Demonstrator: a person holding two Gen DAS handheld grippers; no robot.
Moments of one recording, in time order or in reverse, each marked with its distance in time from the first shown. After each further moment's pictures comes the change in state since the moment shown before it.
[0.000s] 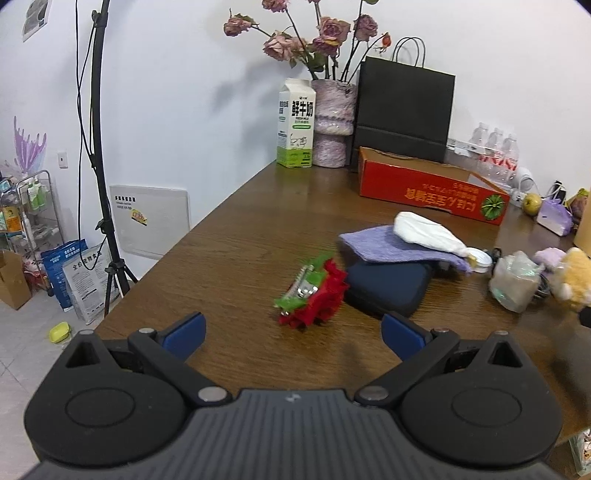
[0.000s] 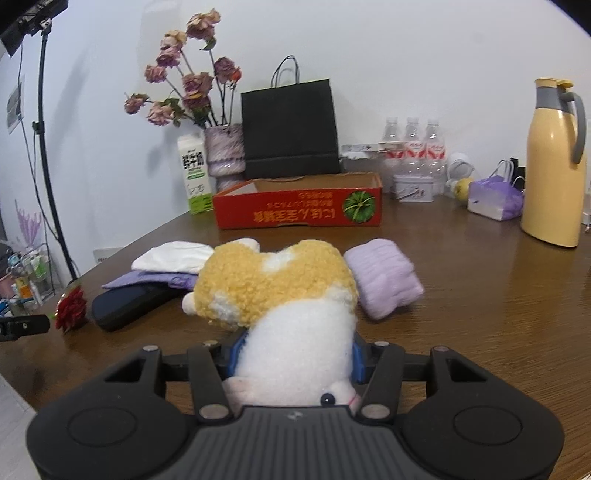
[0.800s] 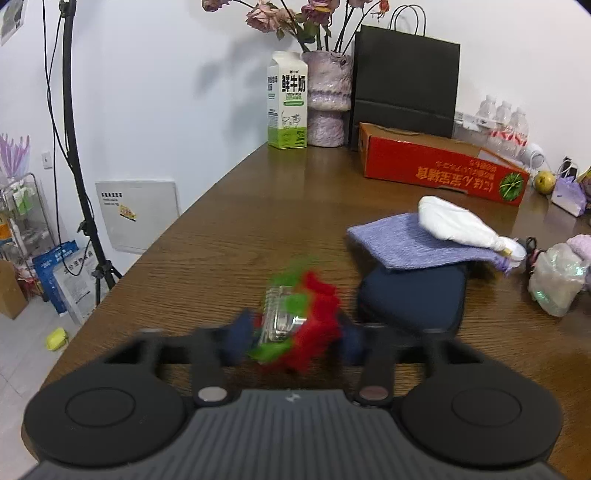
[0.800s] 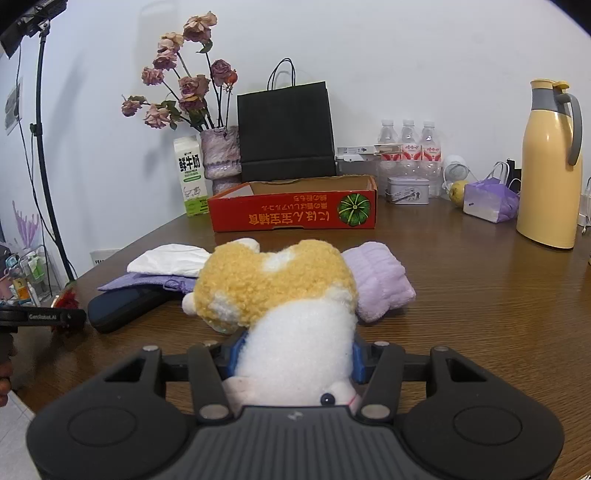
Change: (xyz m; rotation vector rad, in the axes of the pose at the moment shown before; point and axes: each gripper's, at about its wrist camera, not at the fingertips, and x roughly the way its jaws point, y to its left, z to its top) left arm 0.064 -0.004 0.014 0.046 0.057 -0.012; right arm -0.002 -0.002 0.001 -0.003 -0.003 -0.006
